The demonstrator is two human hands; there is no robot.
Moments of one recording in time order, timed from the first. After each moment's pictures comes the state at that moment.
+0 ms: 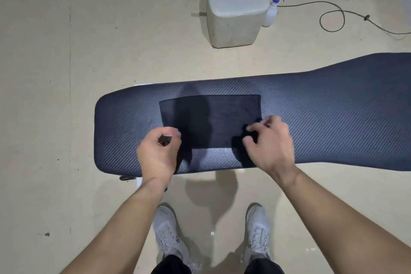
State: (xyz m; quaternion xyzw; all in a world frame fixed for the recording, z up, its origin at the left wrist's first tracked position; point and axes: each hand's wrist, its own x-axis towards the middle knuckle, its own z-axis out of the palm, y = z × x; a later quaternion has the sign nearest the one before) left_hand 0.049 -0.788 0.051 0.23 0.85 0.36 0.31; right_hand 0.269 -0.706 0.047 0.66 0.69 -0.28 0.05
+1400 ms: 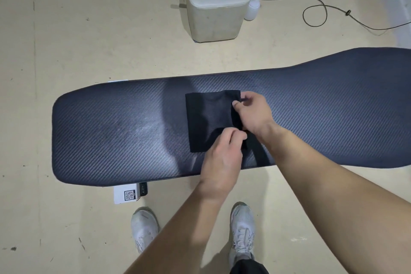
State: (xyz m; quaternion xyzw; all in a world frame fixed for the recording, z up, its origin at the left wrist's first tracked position) left_hand 0.205 -0.751 0.000 0.63 0.69 0.24 0.28; right_hand 0.280 -0.624 0.001 0.69 0.50 -0.50 -0.13
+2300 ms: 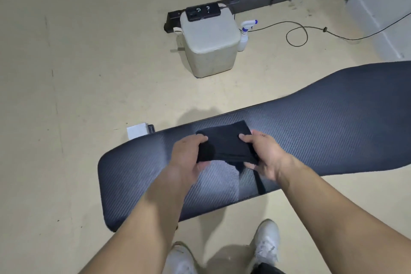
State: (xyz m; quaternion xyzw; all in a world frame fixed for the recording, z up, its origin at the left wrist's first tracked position) left_hand 0.050 -0.668 0.076 0.00 0.67 0.34 0.66; right_hand 0.232 -0.641 0.068 0.67 0.15 -0.69 -0.22
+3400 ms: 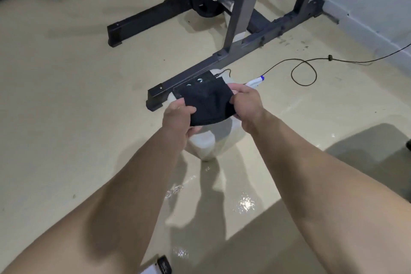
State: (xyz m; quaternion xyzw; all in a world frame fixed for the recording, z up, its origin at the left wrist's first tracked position) left_hand -0.032 -0.171 -0.051 0.24 0.65 0.33 0.64; right_hand 0.128 -0.170 -0.054 0.68 0.23 -0.54 -0.44
